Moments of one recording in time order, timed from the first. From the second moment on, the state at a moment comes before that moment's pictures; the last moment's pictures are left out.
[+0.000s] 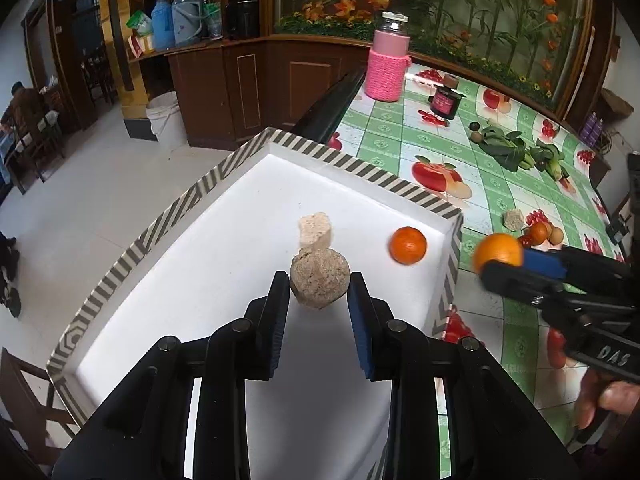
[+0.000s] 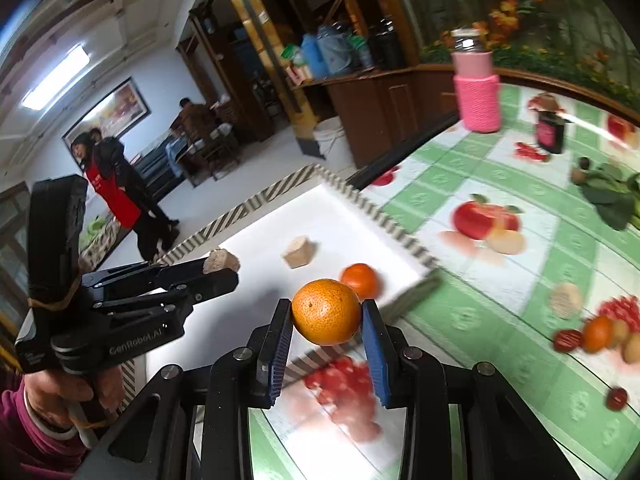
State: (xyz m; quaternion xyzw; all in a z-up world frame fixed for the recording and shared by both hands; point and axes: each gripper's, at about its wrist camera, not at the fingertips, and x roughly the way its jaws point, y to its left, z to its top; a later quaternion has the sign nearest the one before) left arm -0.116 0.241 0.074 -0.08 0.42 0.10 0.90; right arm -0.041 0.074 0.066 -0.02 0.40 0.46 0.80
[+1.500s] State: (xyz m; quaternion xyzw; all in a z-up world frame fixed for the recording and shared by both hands) left arm -0.141 0.243 0.053 -0.18 0.41 0.15 0.88; right arm -0.030 0.080 0.049 -0.06 0.42 0.45 0.79
